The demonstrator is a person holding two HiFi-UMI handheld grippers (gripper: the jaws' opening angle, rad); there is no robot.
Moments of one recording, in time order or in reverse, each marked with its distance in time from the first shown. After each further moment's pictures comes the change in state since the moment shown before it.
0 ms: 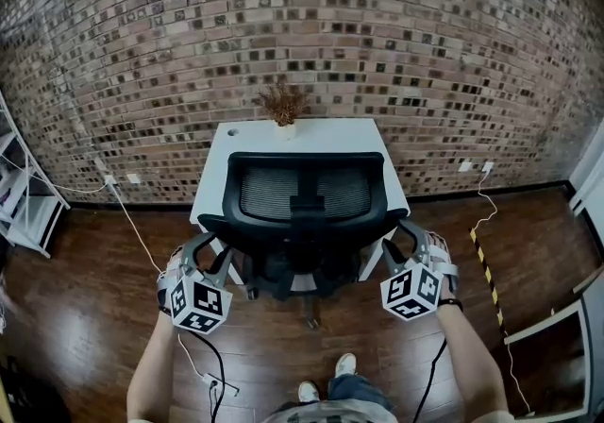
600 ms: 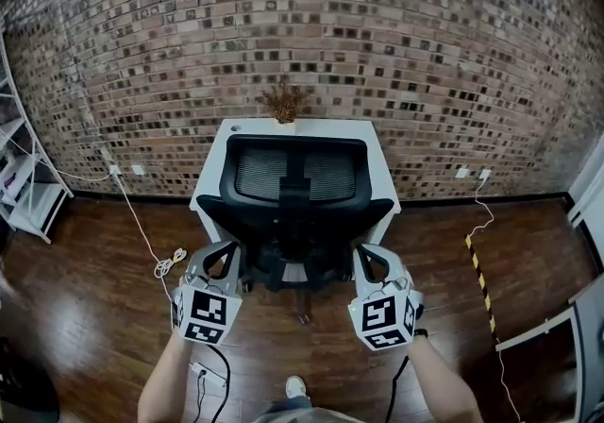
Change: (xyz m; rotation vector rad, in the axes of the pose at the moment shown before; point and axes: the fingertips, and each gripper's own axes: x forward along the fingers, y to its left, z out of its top) left arm -0.065 -0.052 0.065 -0.284 -0.144 0.031; right arm -0.095 0.034 0.064 0.365 -0.248 0.042
